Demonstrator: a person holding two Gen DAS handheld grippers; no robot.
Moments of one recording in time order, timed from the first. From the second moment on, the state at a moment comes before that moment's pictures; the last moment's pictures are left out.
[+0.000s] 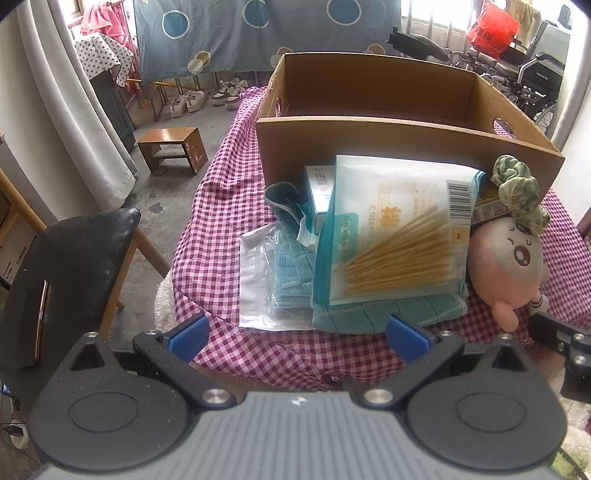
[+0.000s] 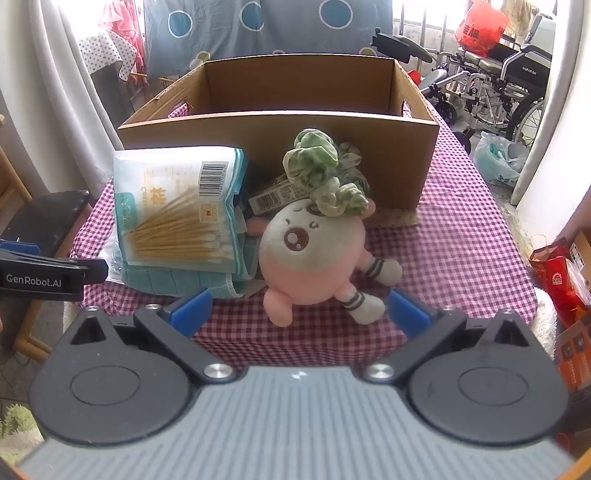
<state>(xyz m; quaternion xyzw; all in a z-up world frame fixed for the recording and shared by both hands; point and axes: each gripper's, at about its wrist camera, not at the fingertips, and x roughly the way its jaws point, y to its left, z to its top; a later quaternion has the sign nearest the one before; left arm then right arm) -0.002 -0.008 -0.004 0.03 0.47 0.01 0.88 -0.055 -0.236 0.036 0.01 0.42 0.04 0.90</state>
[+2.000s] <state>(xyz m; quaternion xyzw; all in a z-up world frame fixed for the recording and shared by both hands) 0.001 -0.007 -0.005 0.04 0.48 0.01 0.88 -0.052 -0.235 0.038 0.02 0.42 0.05 0.90</state>
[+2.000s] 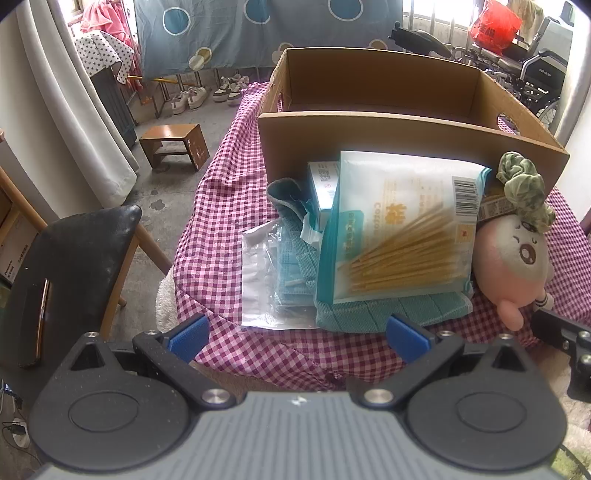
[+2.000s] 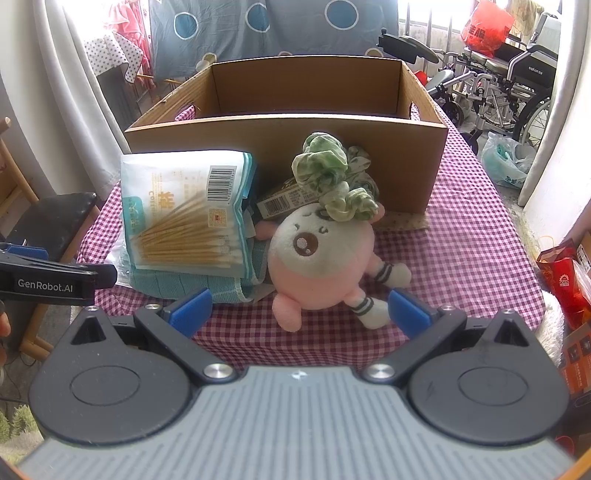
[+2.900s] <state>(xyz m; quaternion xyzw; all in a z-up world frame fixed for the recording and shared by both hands) 0.016 0.010 -0.019 -0.01 0.45 -0.06 0.89 -0.030 -0.248 0.038 0.12 0.37 0.11 0.91</state>
